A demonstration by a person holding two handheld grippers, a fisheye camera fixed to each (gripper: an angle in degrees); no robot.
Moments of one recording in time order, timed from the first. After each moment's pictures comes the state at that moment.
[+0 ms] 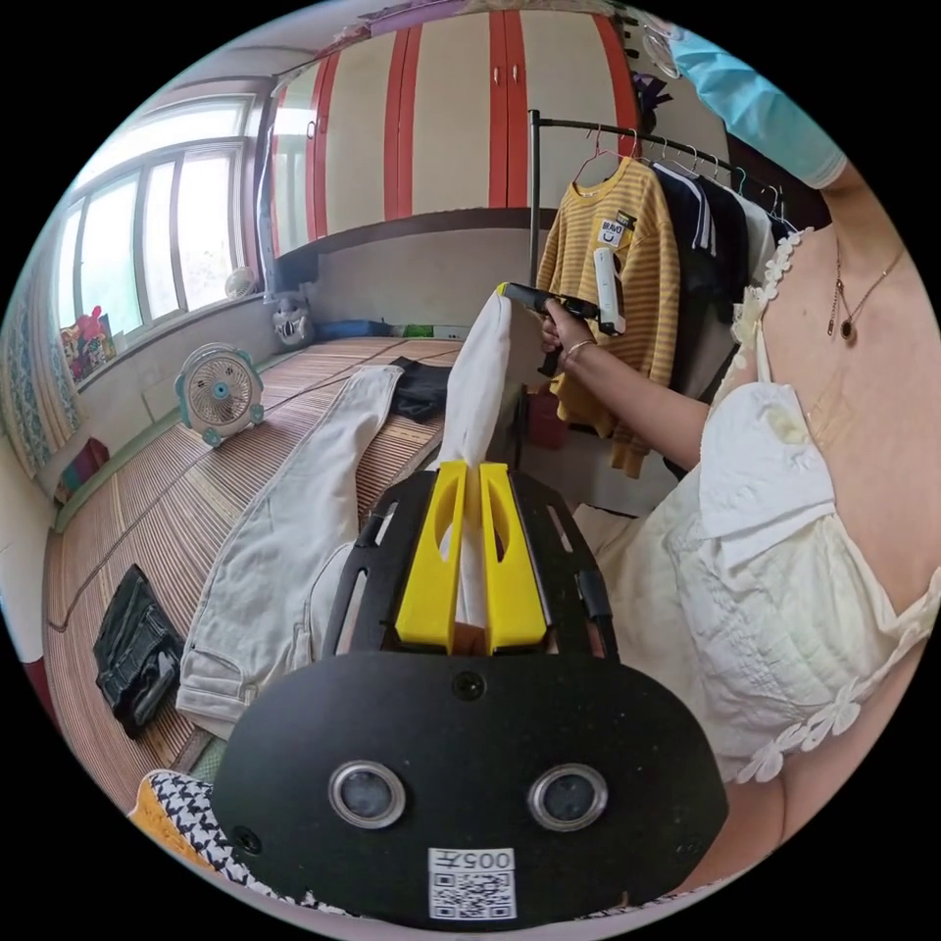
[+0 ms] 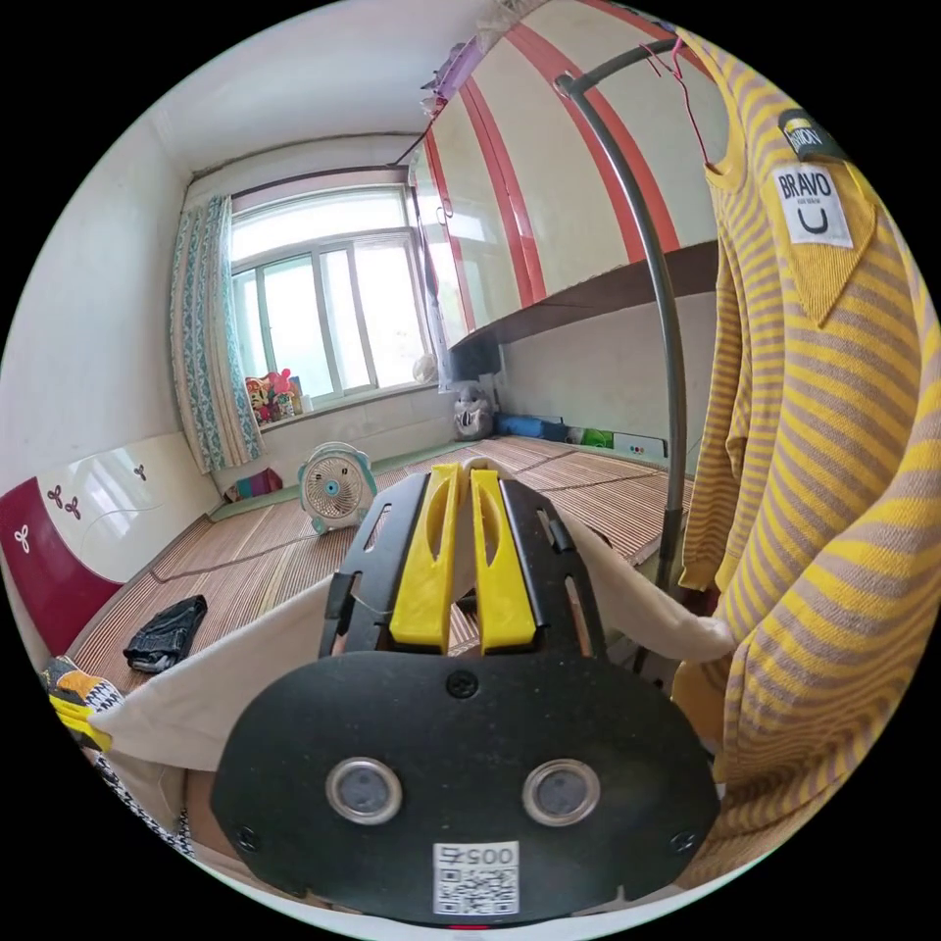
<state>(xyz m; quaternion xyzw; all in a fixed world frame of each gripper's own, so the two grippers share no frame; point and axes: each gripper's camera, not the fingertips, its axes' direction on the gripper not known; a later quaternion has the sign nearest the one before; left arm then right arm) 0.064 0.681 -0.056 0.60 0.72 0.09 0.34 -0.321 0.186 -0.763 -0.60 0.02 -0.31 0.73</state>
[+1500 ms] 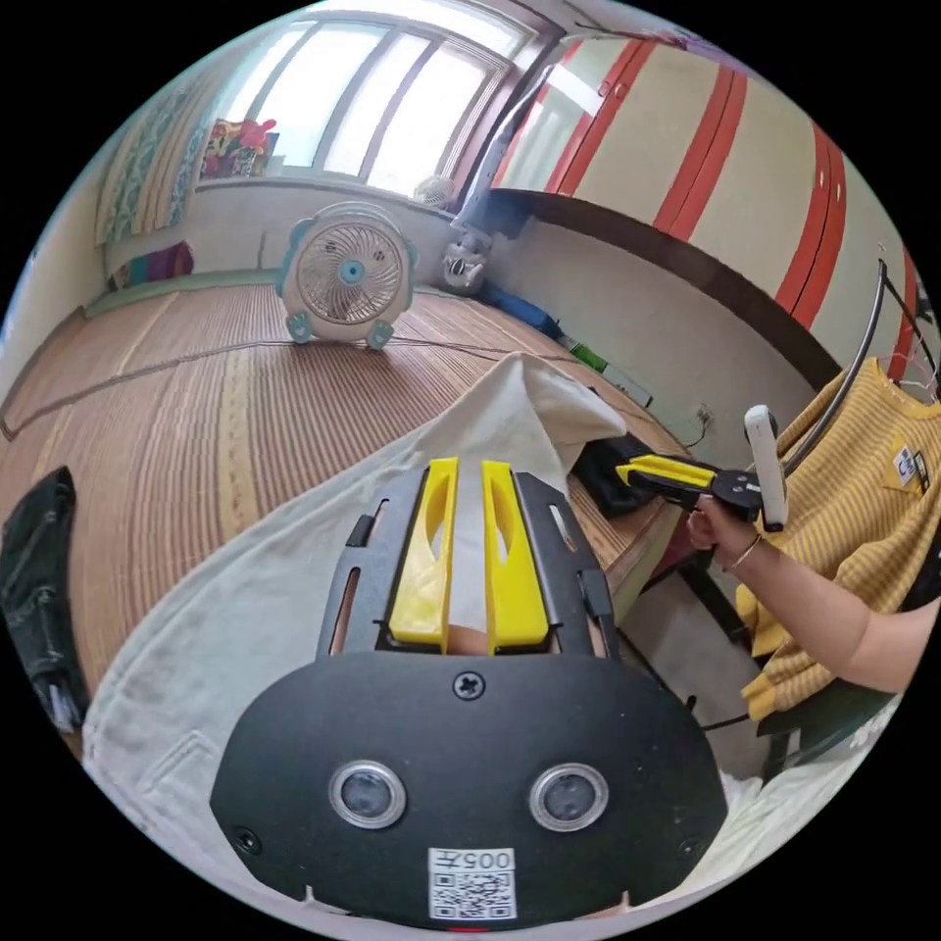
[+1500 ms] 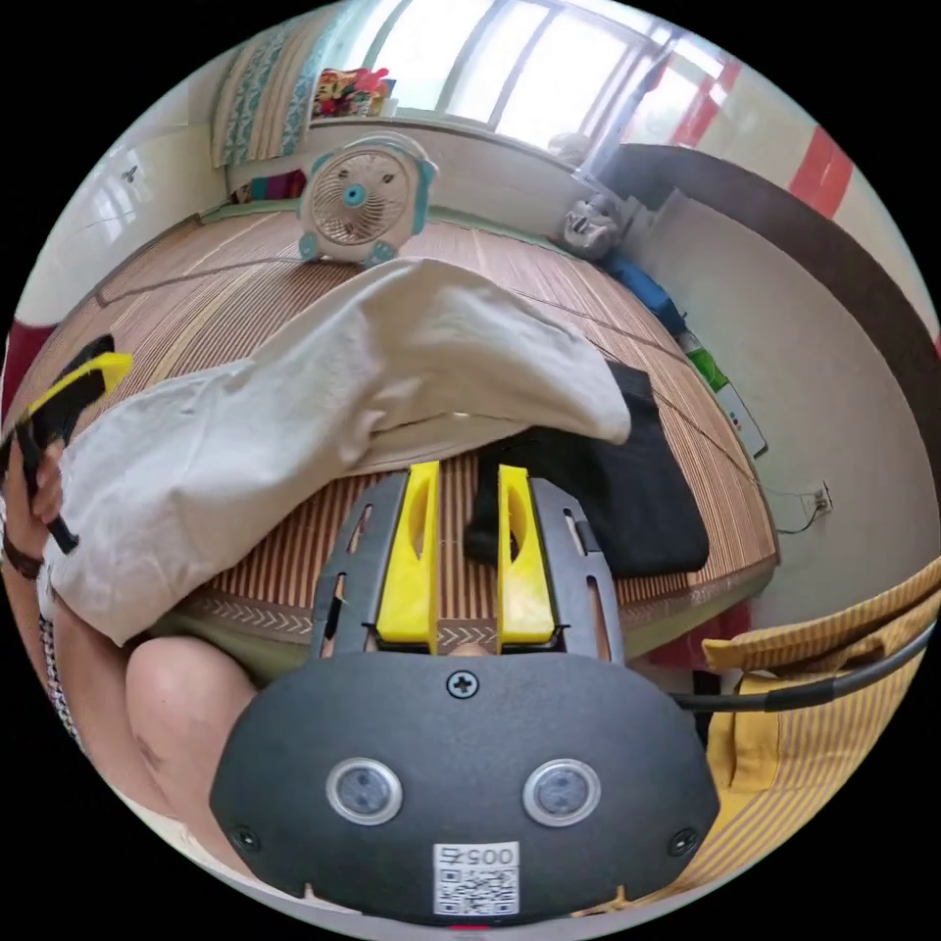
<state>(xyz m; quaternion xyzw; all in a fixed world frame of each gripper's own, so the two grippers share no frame) 0.228 0.255 -0.218 0.36 0.85 -0.06 0.39 -0.255 0.558 -0.708 -0.79 -0.01 -0.47 0.39</state>
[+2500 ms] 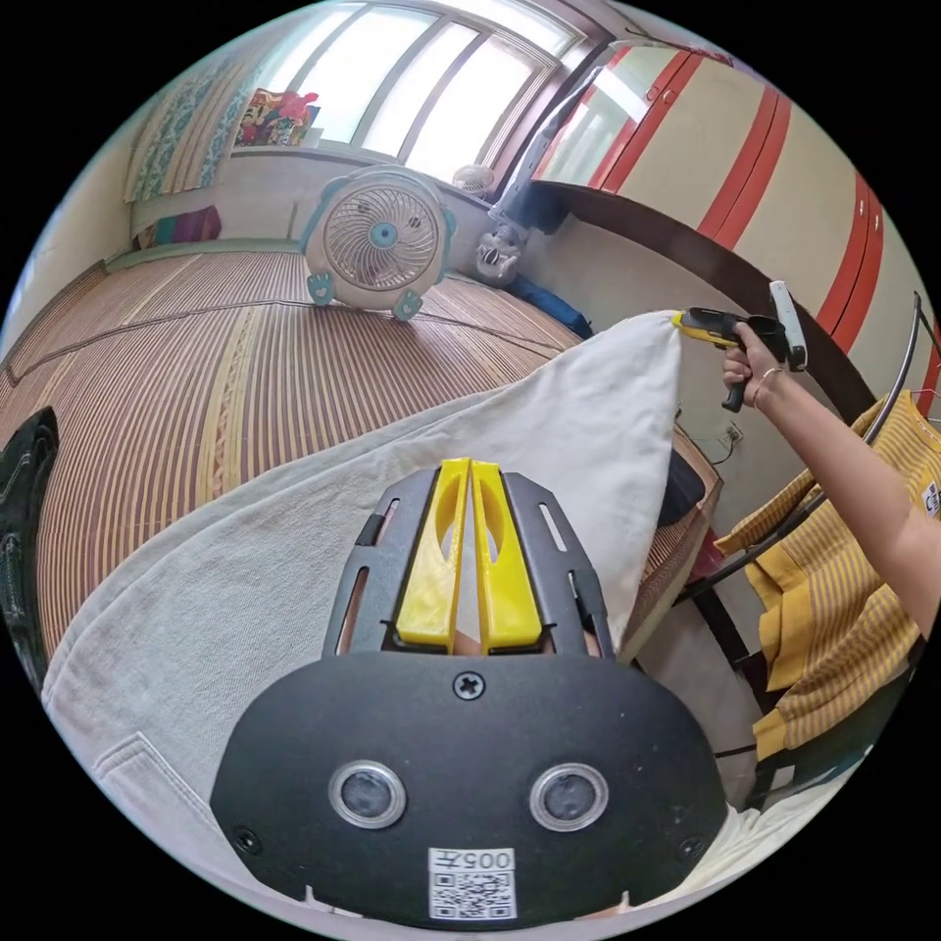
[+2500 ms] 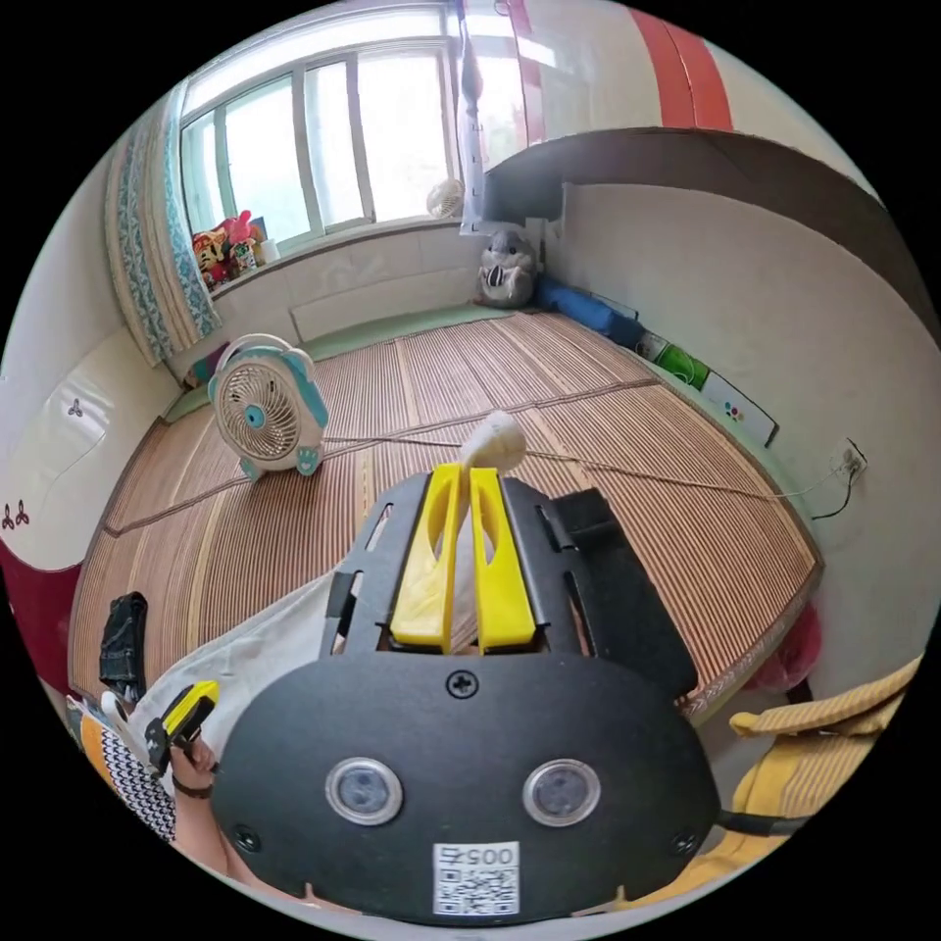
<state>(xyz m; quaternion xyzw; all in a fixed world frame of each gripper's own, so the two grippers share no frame) 0.295 0.233 -0.220 0.32 0.85 -0.08 0.41 -0.223 0.591 -0.446 -0.78 0.05 -0.33 0.53</state>
